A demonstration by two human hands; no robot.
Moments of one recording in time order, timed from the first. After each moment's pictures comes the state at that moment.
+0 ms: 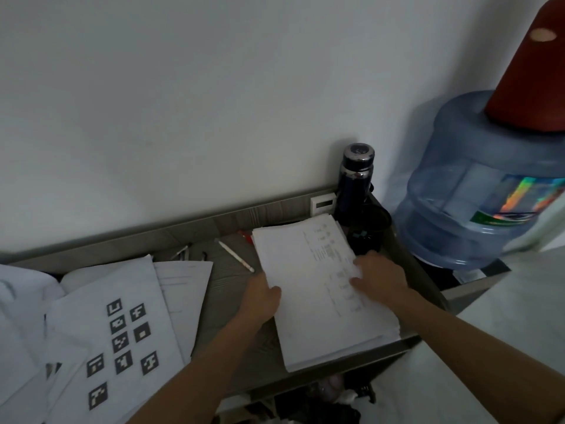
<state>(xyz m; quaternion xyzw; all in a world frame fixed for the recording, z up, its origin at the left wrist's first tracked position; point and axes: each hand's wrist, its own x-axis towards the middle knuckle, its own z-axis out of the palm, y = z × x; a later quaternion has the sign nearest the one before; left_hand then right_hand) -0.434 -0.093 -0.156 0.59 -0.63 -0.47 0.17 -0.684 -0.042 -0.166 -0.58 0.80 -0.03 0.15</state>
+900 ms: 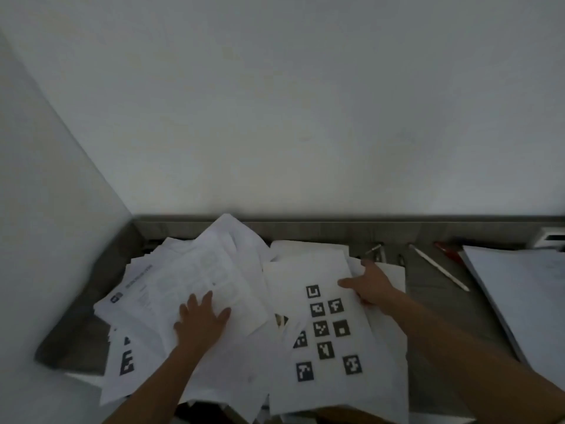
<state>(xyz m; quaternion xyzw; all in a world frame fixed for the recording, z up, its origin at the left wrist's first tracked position) 0.087 -0.118 -0.172 0.82 -0.54 -0.18 0.02 -0.261 -0.174 -0.159 -0.45 0.71 -0.27 0.48</state>
